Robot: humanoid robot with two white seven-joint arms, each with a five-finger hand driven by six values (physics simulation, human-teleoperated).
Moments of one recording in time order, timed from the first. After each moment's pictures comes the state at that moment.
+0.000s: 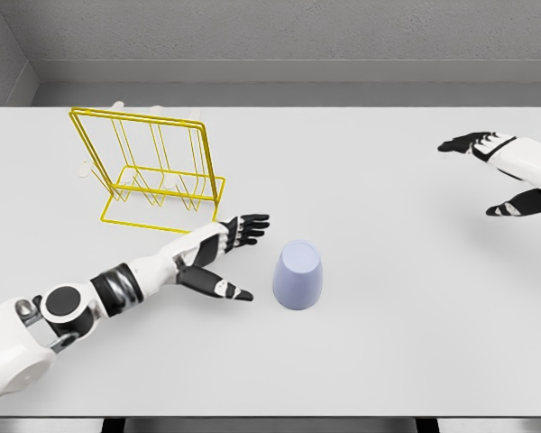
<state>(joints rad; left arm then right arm) -0.45 0.71 -1.01 -1.65 0.74 -0.12 -0.16 -0.24 -0.88 0.16 -1.46 0.17 -0.61 0.50</state>
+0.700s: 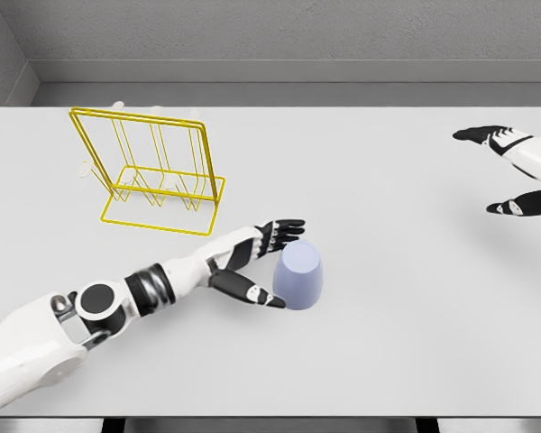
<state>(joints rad) -0.49 0.62 -1.05 -1.65 0.74 -0.09 -0.15 -0.20 -0.78 0.01 -1.46 0.16 -0.61 0.50</state>
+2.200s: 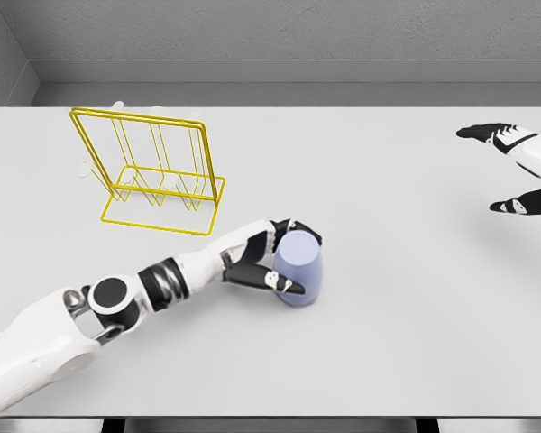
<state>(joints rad) -0.50 0.58 -1.03 -1.67 0.76 -0.06 -0.15 -0.19 -0.79 -0.01 -1.48 0.16 -0.61 0.50</state>
